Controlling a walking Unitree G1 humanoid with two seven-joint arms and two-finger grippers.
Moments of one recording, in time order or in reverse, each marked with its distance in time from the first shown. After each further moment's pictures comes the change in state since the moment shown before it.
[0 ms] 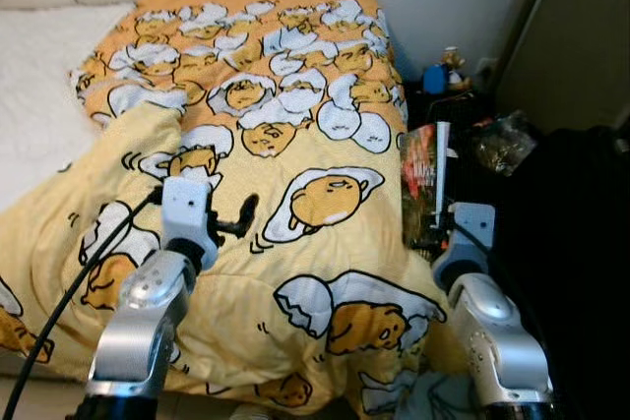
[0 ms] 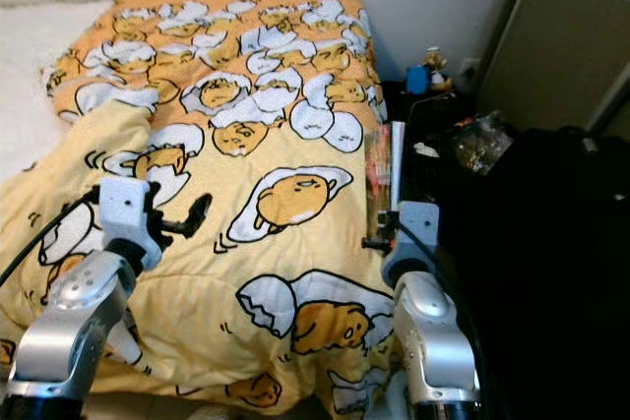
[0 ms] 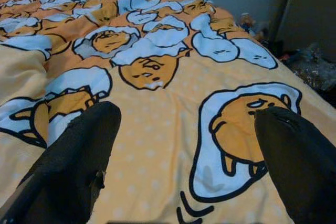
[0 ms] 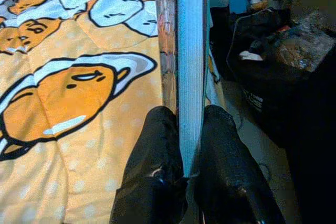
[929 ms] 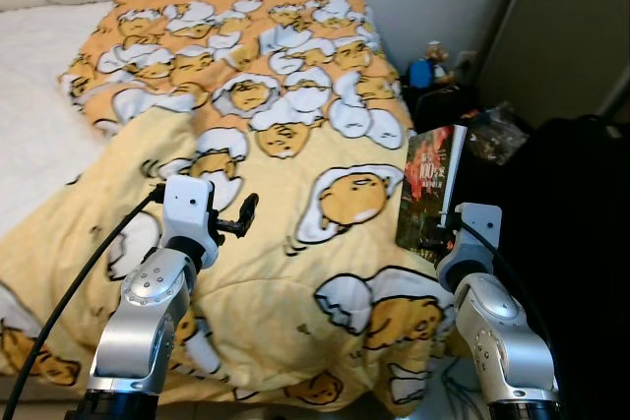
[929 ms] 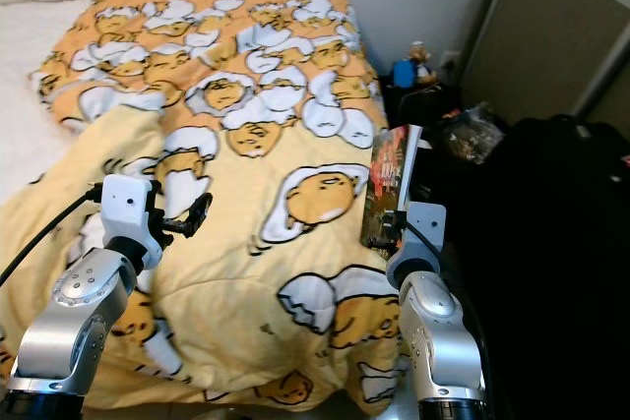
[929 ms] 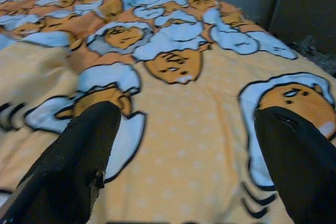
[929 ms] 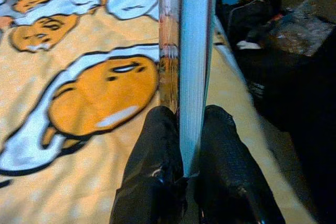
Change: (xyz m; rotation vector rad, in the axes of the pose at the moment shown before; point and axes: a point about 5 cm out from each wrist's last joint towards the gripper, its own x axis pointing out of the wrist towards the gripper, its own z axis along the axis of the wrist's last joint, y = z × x) left arm 0.002 0.002 0.000 0.017 0.005 0.007; right arm 0.001 -0.002 0.000 0.040 0.009 0.002
